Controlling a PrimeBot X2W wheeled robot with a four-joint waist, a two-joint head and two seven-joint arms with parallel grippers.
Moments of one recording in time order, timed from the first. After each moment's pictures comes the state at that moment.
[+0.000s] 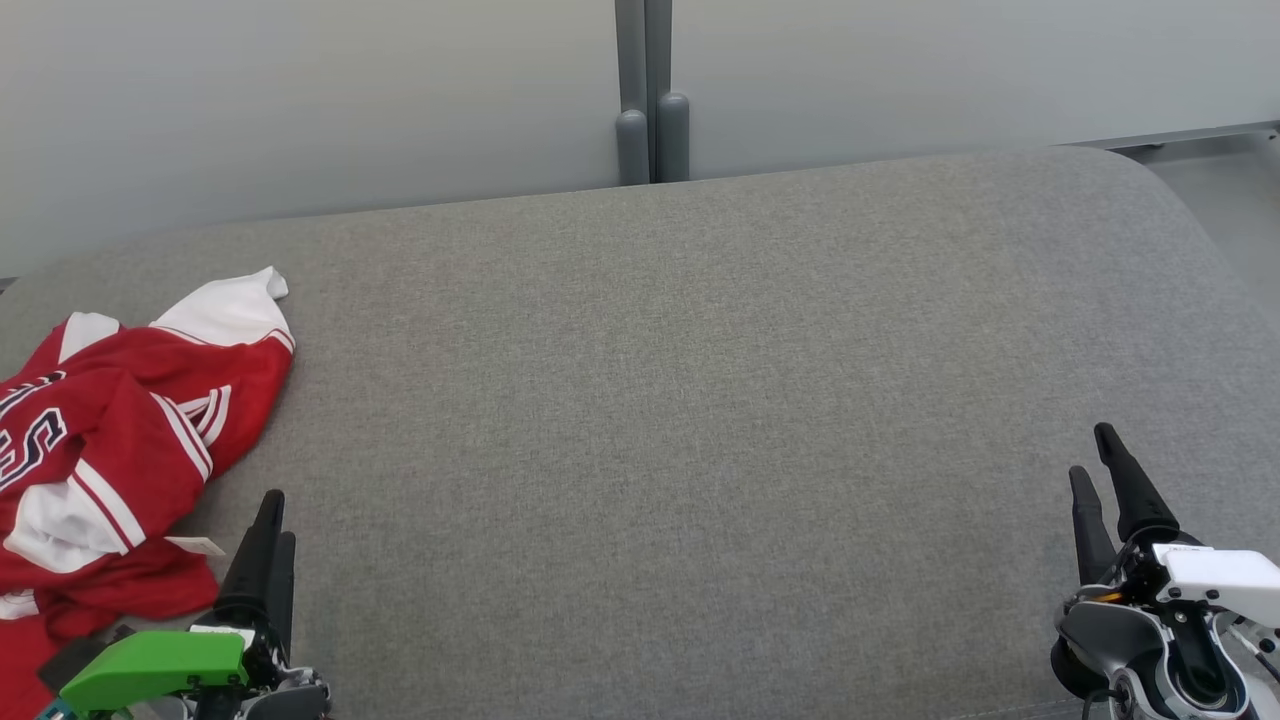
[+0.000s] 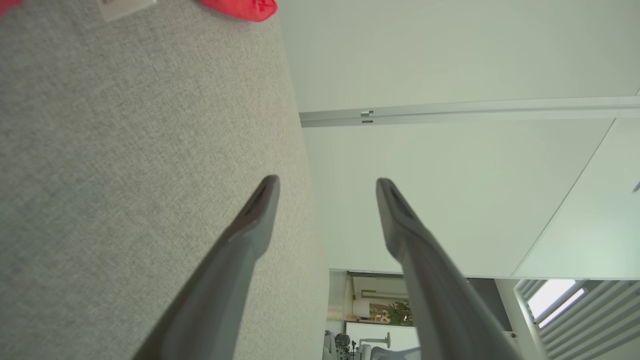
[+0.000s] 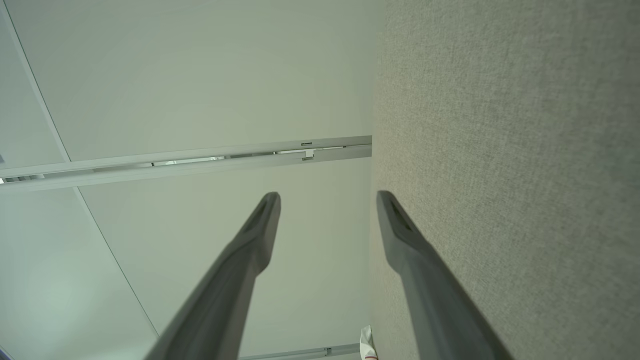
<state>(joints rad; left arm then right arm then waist) -0.03 0.02 0.07 0.31 -1.60 -0.12 0.11 -0.02 -0.02 -0.13 0.31 1.61 0.12 0.10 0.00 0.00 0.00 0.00</state>
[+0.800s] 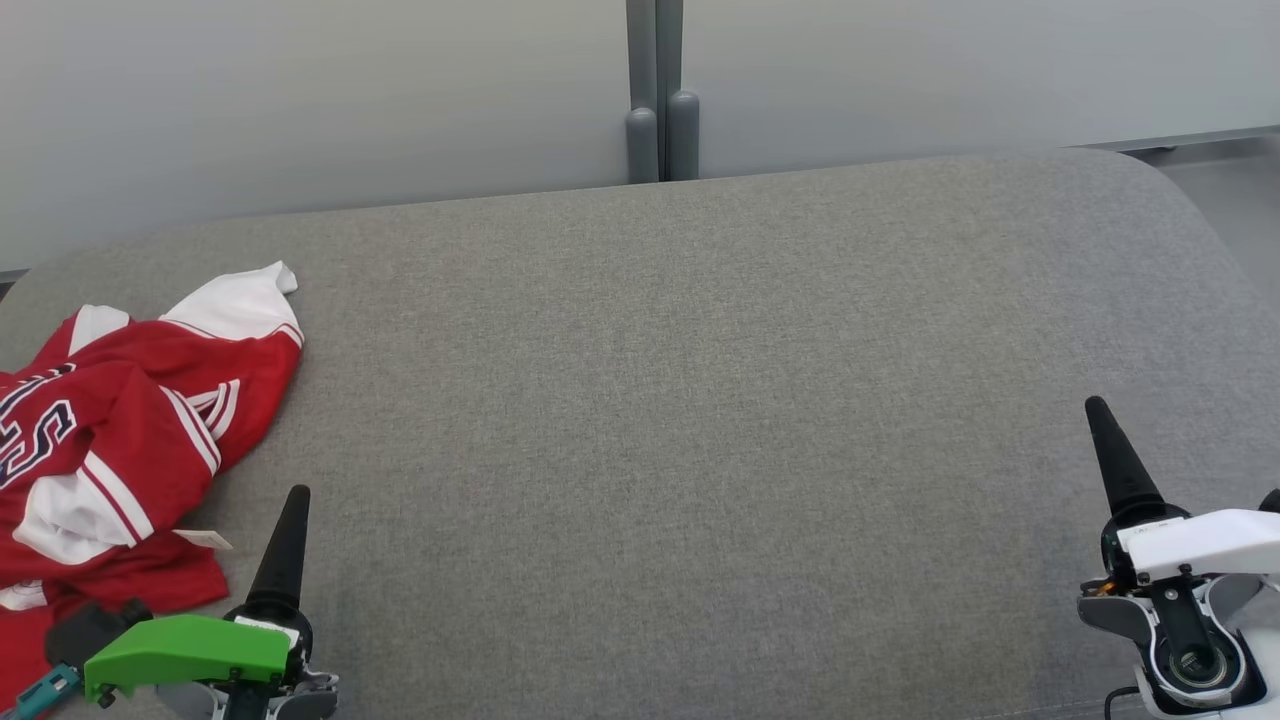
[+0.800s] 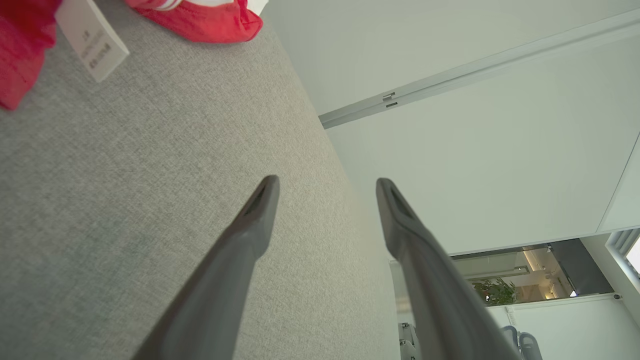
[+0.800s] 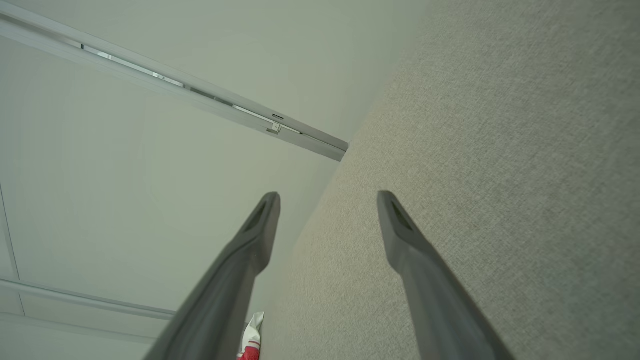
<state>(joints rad) -0.03 0.07 -0.04 0.30 -1.39 -0.12 0.01 -0.02 -0.13 -0.03 0.24 1.23 0.09 0.01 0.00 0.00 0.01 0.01</state>
